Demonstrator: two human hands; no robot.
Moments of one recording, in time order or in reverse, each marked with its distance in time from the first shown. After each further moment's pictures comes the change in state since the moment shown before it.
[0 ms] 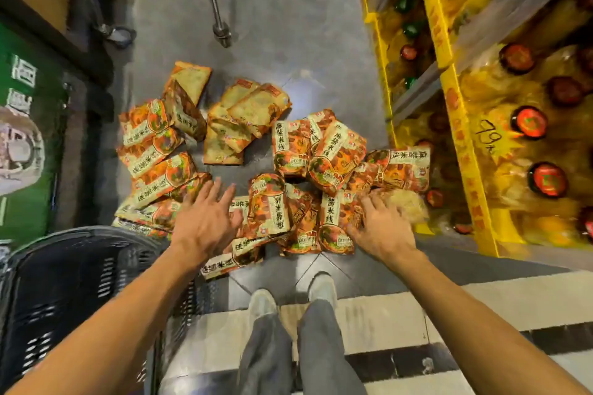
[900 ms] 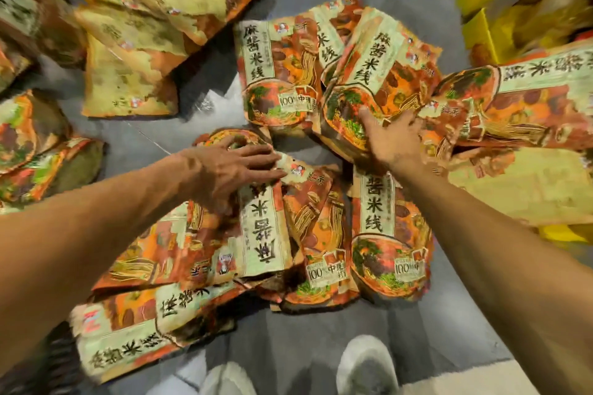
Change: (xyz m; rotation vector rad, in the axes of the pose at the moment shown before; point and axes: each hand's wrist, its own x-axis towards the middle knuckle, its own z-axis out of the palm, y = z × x) left_hand 0.400 0.003 0.327 0.590 -0.327 0.772; right_hand 0.409 0.003 0.311 0.758 0.165 0.475
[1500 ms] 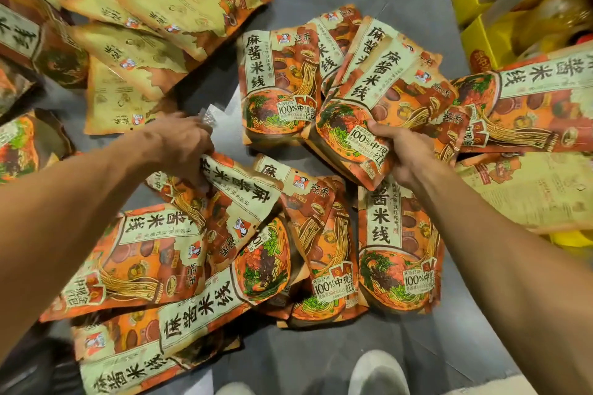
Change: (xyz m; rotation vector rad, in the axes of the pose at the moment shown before) left_hand -0.015 -0.072 -0.001 -0.039 0.039 -0.345; right_hand 0.012 0.003 -0.004 1.070 -0.226 0.279
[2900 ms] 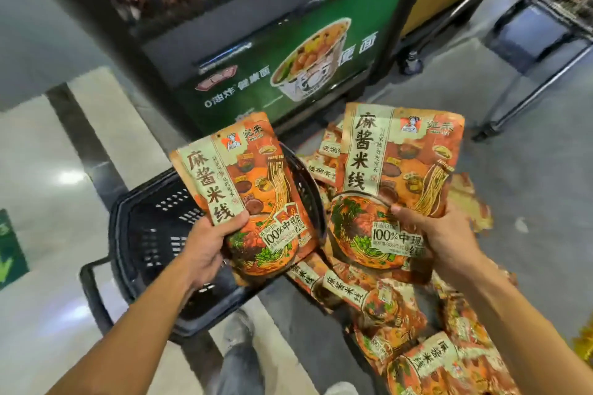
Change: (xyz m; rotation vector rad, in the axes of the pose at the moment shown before) left_hand -0.655 0.113 0.028 2.483 -1.161 1.063; right_hand -0.581 -0.104 0.244 -0.886 -1.006 -0.295
